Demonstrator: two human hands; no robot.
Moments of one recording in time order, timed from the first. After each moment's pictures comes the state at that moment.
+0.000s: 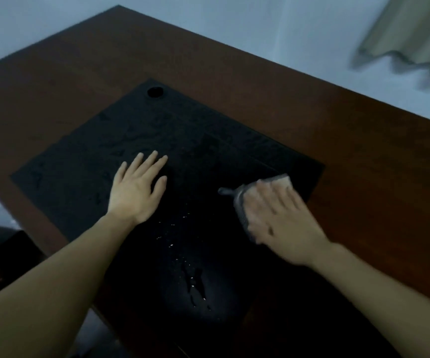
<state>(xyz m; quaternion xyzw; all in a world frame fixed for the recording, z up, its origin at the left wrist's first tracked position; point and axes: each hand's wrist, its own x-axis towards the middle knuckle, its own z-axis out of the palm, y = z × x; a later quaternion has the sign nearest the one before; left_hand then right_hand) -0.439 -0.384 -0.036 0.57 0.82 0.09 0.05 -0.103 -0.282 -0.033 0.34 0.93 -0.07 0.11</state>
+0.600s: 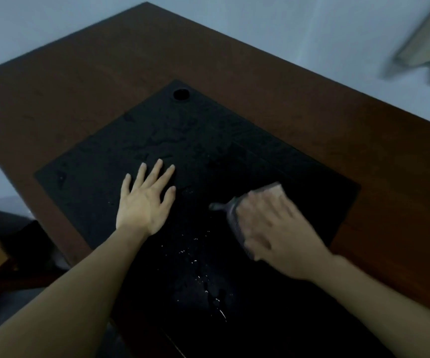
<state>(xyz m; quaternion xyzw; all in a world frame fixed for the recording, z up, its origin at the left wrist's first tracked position) -0.462 -0.397 -0.046 0.50 0.86 0.06 0.08 -0.160 -0.277 -0.038 0.21 0.97 -0.06 0.13</state>
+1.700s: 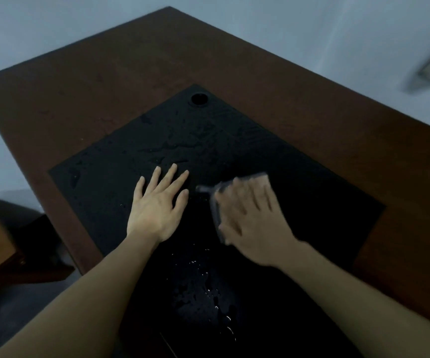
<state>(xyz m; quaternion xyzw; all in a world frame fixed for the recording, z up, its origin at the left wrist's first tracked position) -0.460 -0.398 -0.047 0.50 0.86 0.11 0.09 -0.247 -0.283 -0.039 0.25 0.96 -0.10 0.09</state>
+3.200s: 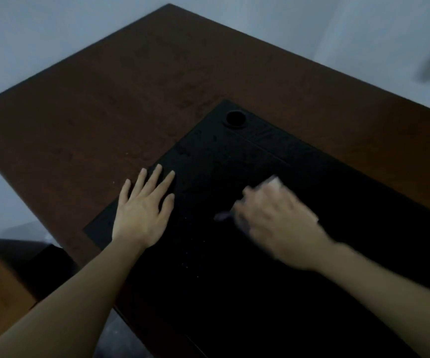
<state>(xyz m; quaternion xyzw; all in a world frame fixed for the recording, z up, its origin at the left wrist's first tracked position) -0.655 -0.390 -0.043 0.54 0.83 0.06 0.11 -0.365 -0.246 -0.032 0.18 0.97 0.01 0.17</state>
